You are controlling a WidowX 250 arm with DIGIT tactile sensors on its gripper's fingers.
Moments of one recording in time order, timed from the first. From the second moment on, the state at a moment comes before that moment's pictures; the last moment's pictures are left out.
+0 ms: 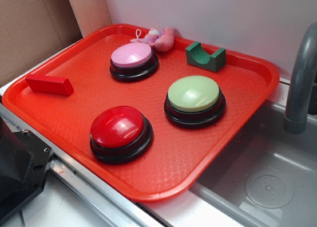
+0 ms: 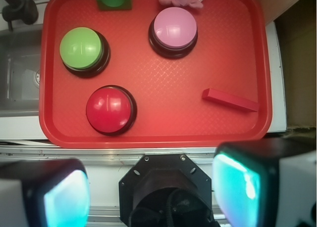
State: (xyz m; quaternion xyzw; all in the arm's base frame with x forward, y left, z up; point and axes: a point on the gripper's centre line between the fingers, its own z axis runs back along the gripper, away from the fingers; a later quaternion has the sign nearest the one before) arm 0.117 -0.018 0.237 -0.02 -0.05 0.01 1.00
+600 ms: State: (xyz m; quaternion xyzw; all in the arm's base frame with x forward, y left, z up) arm 0.111 0.000 0.220 -0.03 -0.04 0.08 1.00
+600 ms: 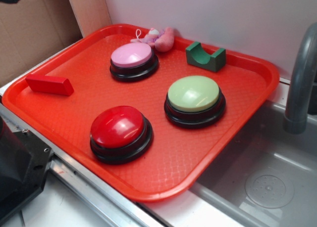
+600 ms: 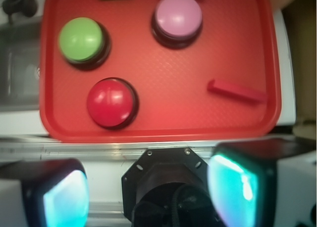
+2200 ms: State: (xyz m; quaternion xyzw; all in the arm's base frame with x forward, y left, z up) arm 0.148 0.136 0.051 0.01 -0.02 0.70 0.72
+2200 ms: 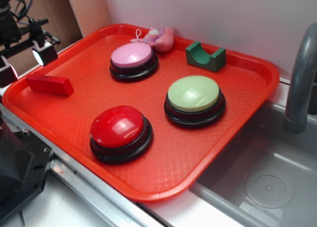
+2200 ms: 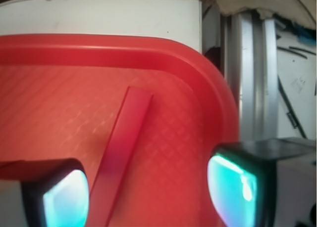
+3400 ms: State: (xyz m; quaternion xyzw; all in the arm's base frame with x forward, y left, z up) arm 0.162 0.133 0.043 -0.01 -0.08 0.65 0.76
